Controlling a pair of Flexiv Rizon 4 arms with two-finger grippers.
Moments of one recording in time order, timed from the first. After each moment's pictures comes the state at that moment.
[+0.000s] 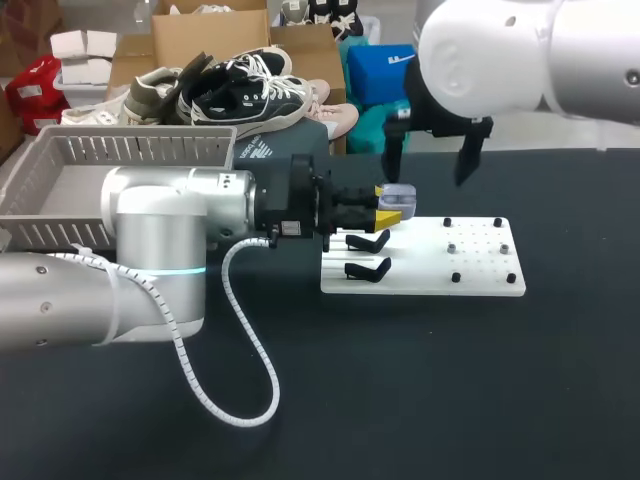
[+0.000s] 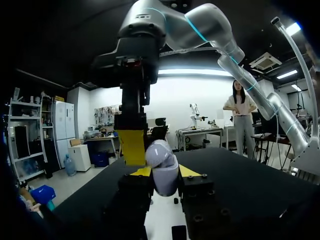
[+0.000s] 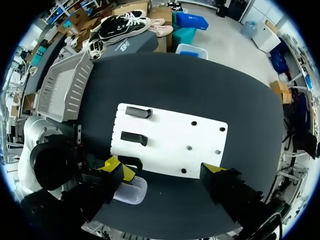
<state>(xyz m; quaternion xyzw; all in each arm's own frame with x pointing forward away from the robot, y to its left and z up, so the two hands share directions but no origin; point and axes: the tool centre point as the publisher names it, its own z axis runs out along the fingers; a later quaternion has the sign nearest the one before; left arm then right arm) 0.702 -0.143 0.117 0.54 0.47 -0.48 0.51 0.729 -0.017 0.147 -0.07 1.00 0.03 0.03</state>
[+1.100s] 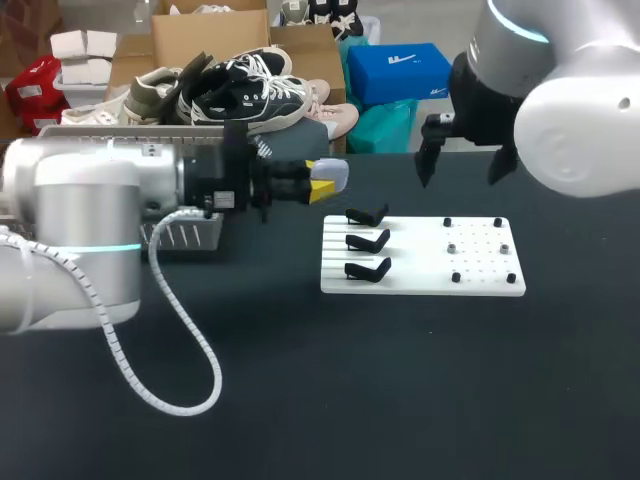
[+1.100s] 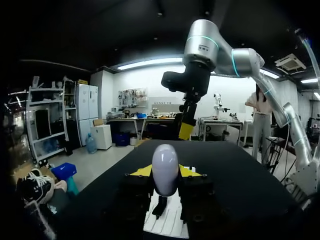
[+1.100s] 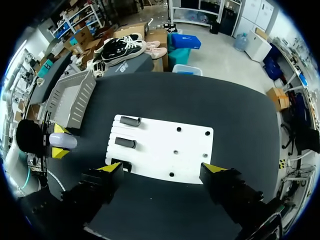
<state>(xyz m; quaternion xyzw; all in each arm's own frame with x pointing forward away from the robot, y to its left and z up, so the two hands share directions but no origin) 0.727 -0.042 0.150 0.49 0.59 -0.40 0.50 0.714 -0.055 0.163 -0.06 0.99 0.05 0.14</state>
